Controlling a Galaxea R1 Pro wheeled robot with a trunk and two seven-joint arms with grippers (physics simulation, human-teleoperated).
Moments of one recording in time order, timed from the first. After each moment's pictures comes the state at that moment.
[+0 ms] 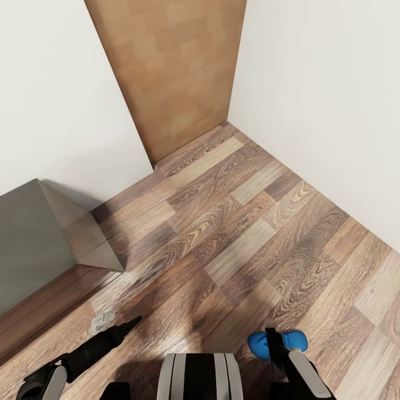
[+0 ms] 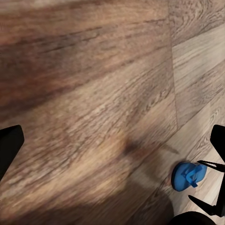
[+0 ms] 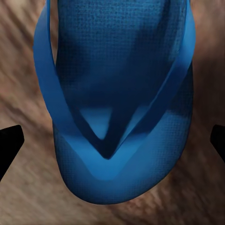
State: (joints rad) left arm -0.15 0.09 0.28 -1.21 0.42 0.53 -0.69; right arm -0.33 0.00 -0.03 -0.79 -1.48 0.01 -0.38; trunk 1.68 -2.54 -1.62
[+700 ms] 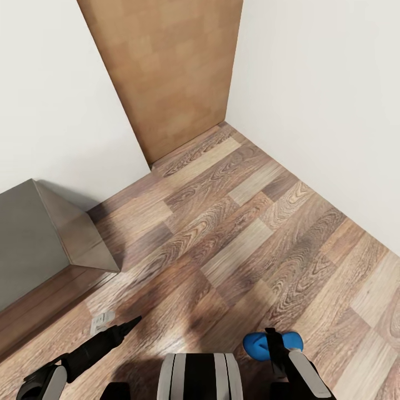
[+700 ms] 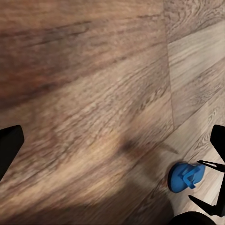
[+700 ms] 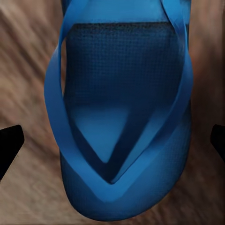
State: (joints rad) left arm -0.15 0.09 0.28 -1.21 0.42 0.53 -0.69; right arm -0.33 0.00 -0.03 -0.79 -1.48 0.01 -0.38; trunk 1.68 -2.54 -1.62
